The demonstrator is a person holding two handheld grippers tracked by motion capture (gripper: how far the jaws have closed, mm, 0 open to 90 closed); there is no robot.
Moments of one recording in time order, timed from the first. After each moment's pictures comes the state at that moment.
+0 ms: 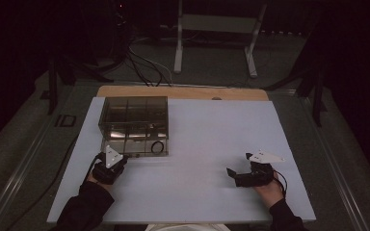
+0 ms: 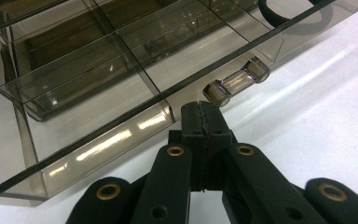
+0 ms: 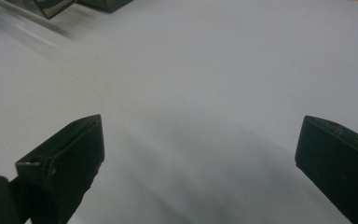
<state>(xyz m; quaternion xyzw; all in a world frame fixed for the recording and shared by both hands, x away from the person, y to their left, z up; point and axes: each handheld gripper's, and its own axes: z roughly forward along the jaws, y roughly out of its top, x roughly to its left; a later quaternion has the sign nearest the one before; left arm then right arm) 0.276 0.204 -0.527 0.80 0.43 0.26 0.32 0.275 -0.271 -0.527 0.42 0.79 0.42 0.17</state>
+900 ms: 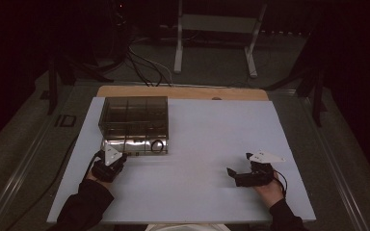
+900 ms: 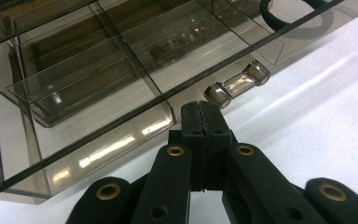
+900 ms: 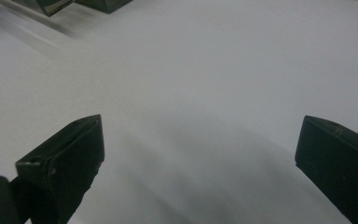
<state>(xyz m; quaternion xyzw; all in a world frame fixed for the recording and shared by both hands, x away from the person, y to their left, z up) 0.281 0.206 -0.524 0.80 0.43 0.26 0.32 0.275 -0.271 -0.527 0.42 0.79 0.42 0.17</state>
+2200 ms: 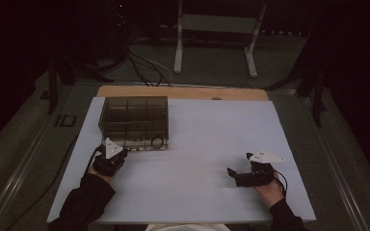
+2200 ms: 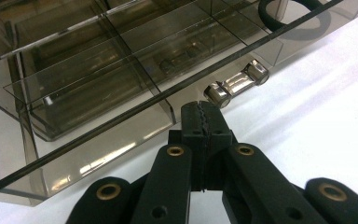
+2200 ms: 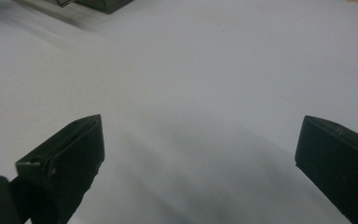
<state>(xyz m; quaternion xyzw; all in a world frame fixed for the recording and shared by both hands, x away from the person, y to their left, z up) 0.298 0.206 -0.521 0.80 0.44 0.25 0.32 0.275 -0.271 -0.527 0.42 0.79 0.42 0.17</state>
